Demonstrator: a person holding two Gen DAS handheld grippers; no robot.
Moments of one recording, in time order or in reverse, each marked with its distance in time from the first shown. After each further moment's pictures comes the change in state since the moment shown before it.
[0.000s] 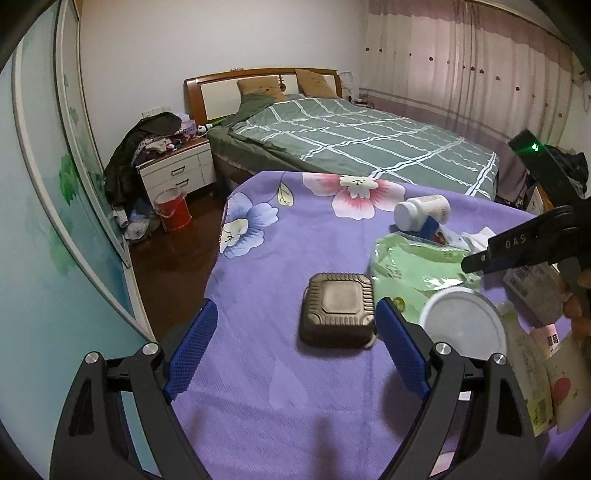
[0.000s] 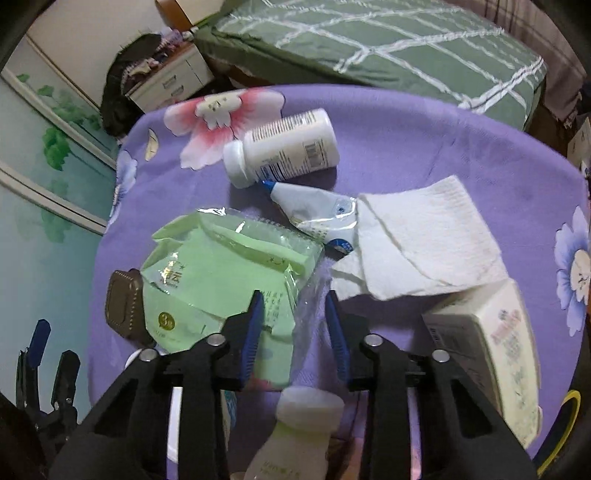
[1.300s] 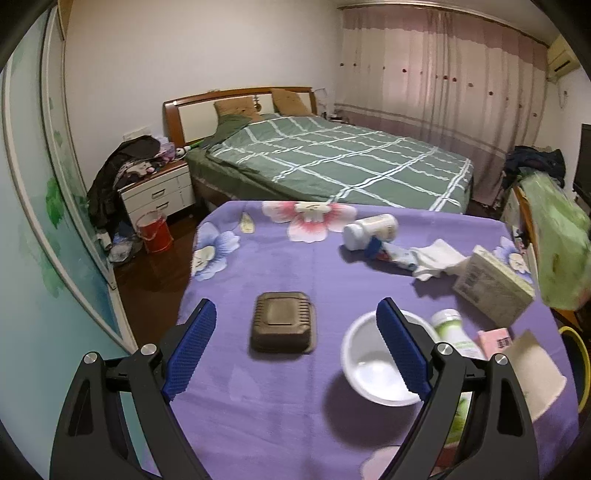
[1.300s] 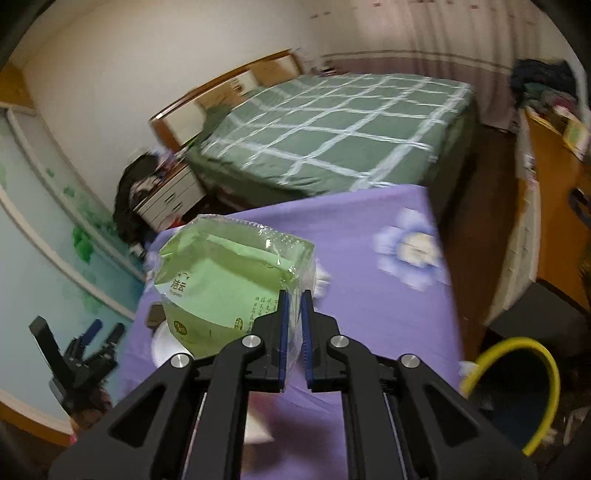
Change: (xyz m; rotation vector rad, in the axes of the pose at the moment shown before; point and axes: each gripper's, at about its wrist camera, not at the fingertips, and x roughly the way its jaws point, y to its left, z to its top) left arm -0.061 -0.043 0.002 0.052 -0.079 -0.079; right arm -0.224 -0.144 -0.152 0.184 -0.472 0.022
